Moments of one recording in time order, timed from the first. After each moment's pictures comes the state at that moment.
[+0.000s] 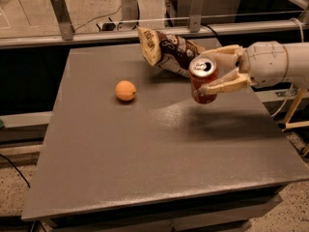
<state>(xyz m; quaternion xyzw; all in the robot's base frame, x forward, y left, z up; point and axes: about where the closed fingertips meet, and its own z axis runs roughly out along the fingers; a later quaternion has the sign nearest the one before) 0.523 -0.123 0.956 -0.61 0.44 0.34 0.57</state>
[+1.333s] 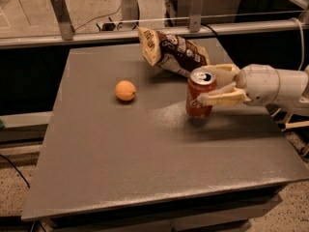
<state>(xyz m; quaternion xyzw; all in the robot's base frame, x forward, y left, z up) 0.517 -0.123 0.924 -0.52 0.46 0.44 0.57</state>
